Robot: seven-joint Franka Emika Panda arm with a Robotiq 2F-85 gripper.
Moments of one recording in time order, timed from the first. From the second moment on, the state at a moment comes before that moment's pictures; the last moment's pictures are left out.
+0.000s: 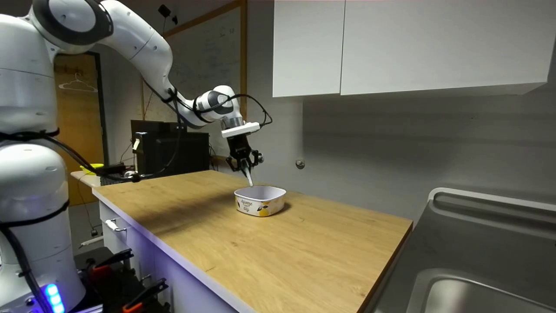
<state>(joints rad) -0.04 0.01 -0.03 -2.15 -0.46 2.21 -0.79</state>
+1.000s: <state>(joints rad) -0.06 0.05 -0.05 -2.20 -0.32 2.27 -0.92</state>
